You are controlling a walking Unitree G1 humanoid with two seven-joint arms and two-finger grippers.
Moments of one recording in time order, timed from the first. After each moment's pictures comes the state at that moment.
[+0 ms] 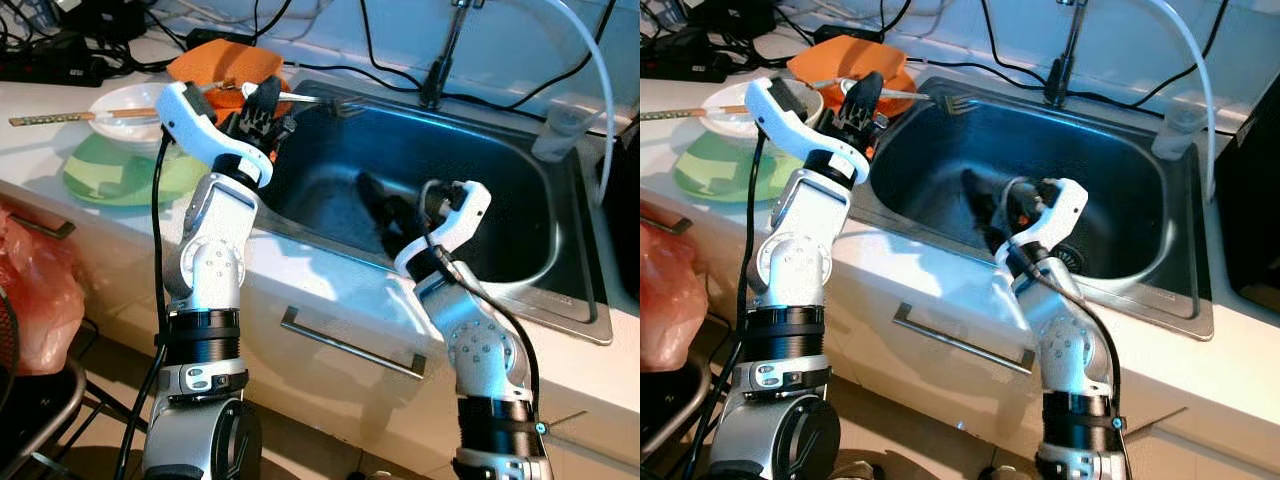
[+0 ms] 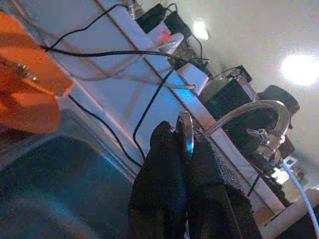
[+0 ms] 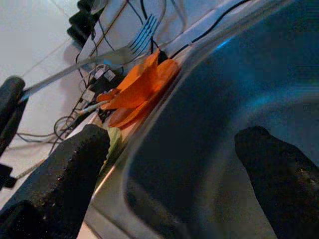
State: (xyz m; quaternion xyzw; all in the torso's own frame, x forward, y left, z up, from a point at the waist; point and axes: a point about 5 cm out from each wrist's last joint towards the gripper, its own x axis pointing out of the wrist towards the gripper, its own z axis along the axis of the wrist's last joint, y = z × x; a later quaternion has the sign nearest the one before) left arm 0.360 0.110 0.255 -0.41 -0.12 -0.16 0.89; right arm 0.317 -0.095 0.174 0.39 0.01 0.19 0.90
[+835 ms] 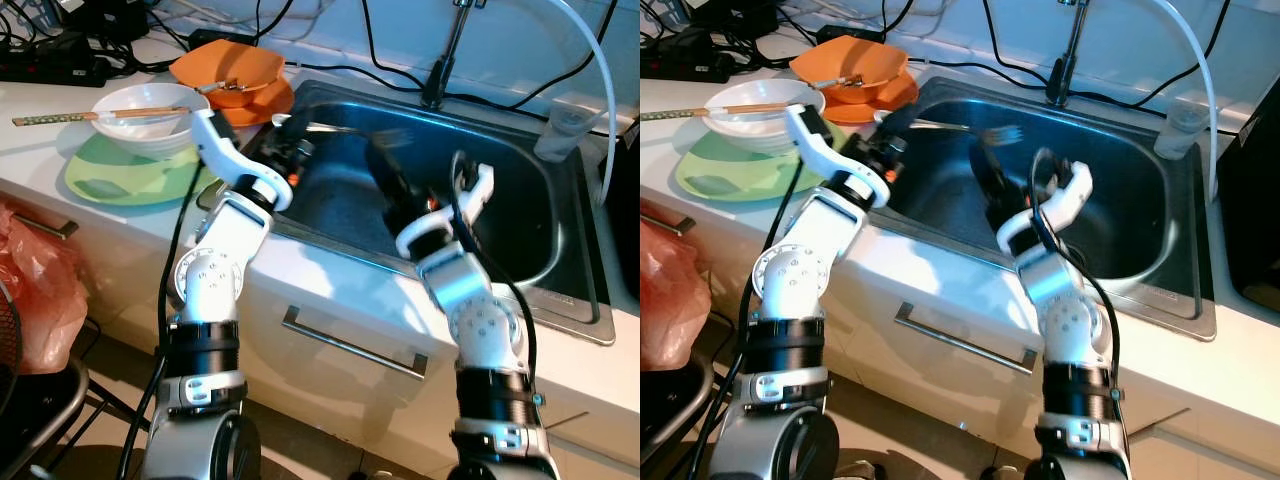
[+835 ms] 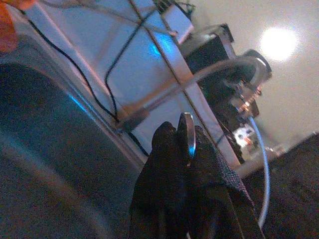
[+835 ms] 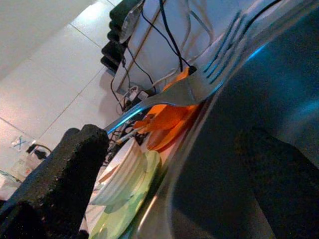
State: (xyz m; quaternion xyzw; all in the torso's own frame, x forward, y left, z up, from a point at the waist) left arm 0.347 0.088 0.239 -0.46 -0.03 -0.25 0.85; right arm 0.335 -0.095 0.191 0.48 -0.02 0.23 0.85
